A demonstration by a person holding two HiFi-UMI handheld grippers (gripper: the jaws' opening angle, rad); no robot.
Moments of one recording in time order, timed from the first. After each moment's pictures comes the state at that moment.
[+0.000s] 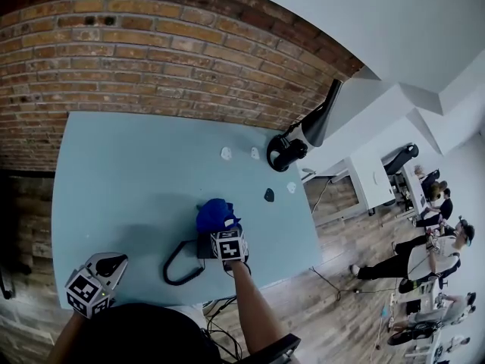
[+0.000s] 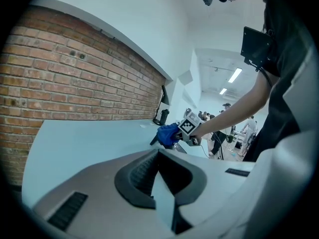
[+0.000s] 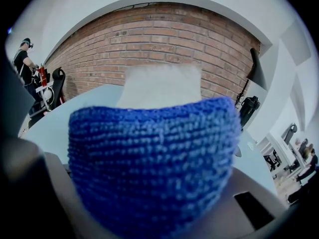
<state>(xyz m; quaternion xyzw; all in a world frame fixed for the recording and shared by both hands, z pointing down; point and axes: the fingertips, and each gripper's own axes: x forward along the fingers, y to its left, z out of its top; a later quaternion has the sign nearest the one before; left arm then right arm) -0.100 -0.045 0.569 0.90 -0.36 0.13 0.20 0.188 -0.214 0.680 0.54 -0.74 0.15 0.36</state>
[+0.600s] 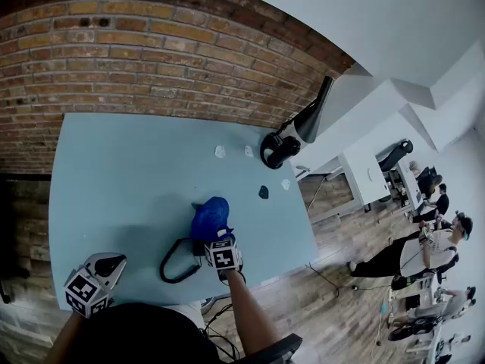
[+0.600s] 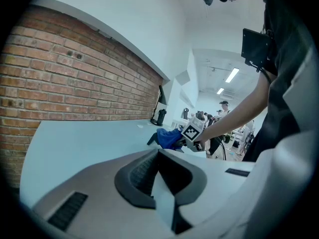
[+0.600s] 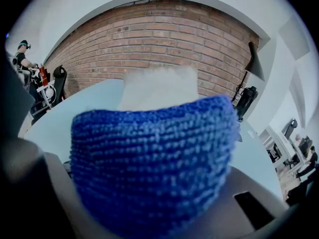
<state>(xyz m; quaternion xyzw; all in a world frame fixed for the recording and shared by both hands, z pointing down) -0.094 -0.037 0.569 0.91 -0.34 0.12 0.19 0.189 -0.166 0.702 0.53 -0.74 0.18 0.38</state>
